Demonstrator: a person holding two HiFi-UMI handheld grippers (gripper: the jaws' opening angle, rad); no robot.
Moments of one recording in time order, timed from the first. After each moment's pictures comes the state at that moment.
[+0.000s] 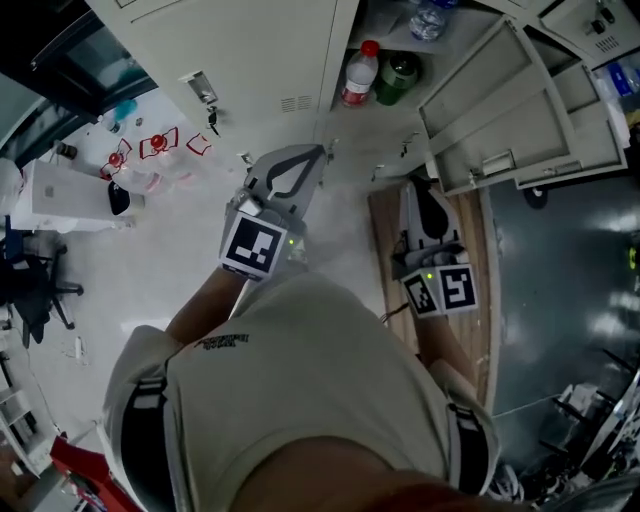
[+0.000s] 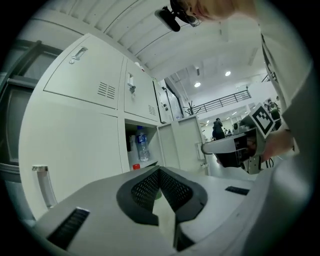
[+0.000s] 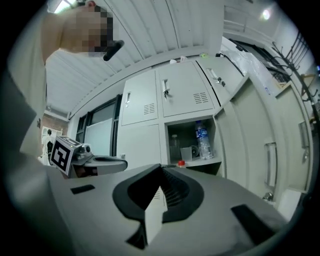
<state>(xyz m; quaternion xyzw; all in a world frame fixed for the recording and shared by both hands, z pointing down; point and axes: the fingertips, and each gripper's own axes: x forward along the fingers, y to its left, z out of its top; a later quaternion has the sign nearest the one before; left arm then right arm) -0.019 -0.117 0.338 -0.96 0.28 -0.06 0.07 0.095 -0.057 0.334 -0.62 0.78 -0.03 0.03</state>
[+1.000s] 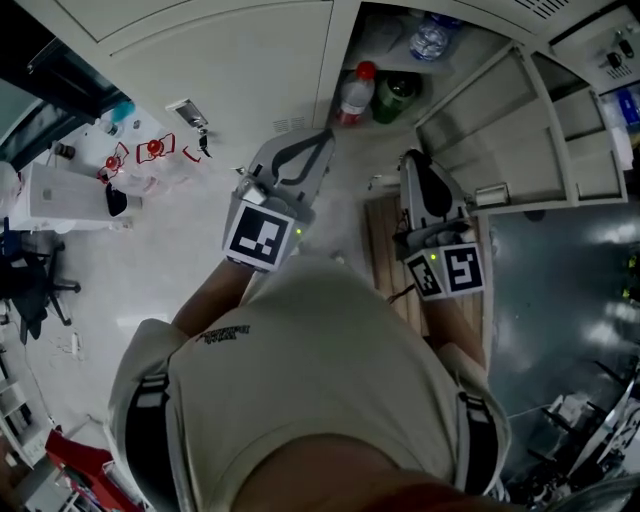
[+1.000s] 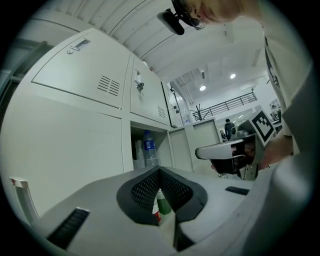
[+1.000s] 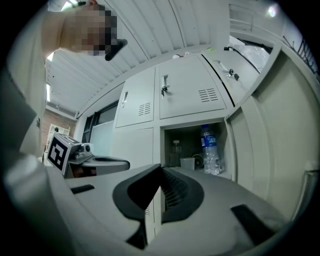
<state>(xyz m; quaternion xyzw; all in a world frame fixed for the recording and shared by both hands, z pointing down) 0.021 -0.180 0.309 -0.95 0.30 -0.03 0.07 0.120 -0.140 0.305 -0.59 0.81 0.00 0.03</state>
